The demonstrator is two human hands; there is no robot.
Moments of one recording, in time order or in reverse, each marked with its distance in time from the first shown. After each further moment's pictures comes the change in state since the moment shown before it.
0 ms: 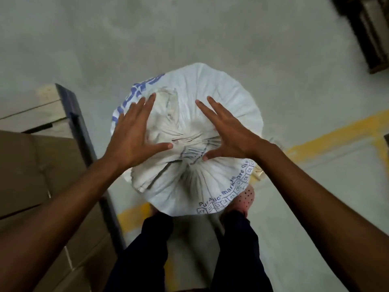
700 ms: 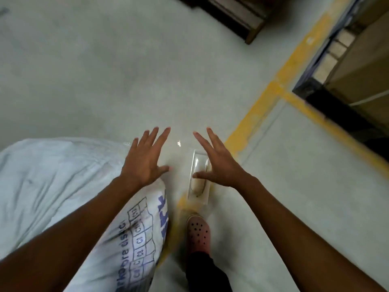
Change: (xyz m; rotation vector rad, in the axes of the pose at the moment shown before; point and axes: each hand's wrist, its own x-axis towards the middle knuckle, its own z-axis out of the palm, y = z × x) left_hand 0.230 0.298 0.325 0.387 -0.331 0.463; right_hand -0.196 0.375 0.013 0.254 0.455 0.545
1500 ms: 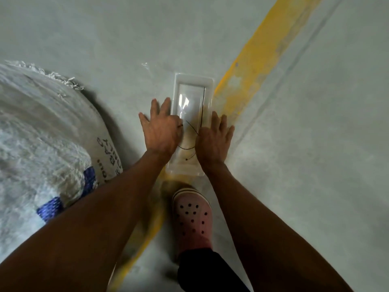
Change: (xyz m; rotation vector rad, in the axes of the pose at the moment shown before) left_hand 0.143 -0.013 0.384 0.180 -0.010 -0.159; right_hand 0.087 0.241 0.324 -0.280 0.257 0.511
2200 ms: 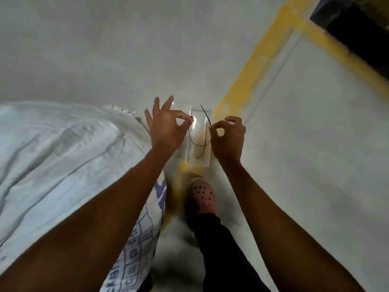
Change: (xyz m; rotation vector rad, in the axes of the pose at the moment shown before) left_hand -0.104 -0.021 -0.271 -0.506 0.133 -0.022; right_hand -0.100 -0.077 -0.276 0.591 0.190 0.198
